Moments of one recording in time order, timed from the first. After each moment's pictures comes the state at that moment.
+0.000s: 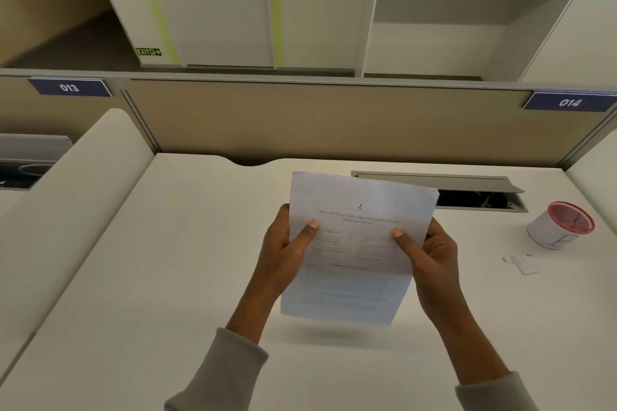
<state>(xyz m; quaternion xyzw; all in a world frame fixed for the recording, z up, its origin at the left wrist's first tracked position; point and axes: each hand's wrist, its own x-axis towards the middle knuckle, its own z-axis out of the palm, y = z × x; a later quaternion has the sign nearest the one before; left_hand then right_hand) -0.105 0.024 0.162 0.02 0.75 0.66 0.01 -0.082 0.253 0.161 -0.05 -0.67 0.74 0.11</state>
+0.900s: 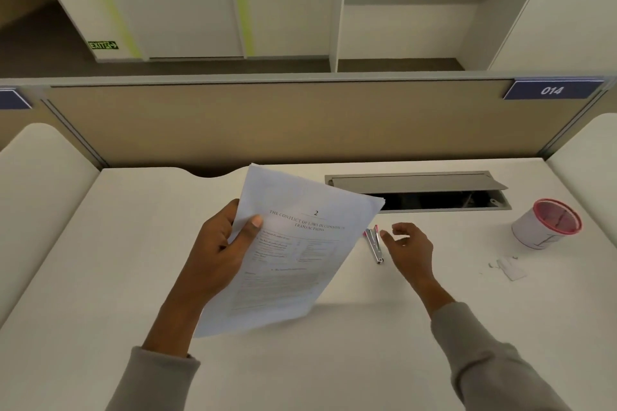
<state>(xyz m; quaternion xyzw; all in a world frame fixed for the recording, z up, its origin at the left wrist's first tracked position) -0.175 0.000 0.178 0.08 0.81 0.58 0.01 -0.210 0.339 0.025 -0.23 -0.85 0.47 0.10</state>
